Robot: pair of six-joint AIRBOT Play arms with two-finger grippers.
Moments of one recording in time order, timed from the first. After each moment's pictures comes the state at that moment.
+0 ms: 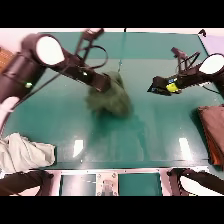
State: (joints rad) left arm -0.53 -1.34 1.56 1.22 -1.23 -1.47; right arm 0.08 -1.20 1.25 -1.17 1.26 1.68
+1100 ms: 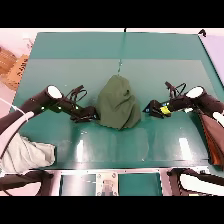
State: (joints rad) left arm -0.27 -1.41 0.89 0.77 -1.05 -1.38; right arm -0.07 -1.36 0.87 -0.86 1.08 1.38
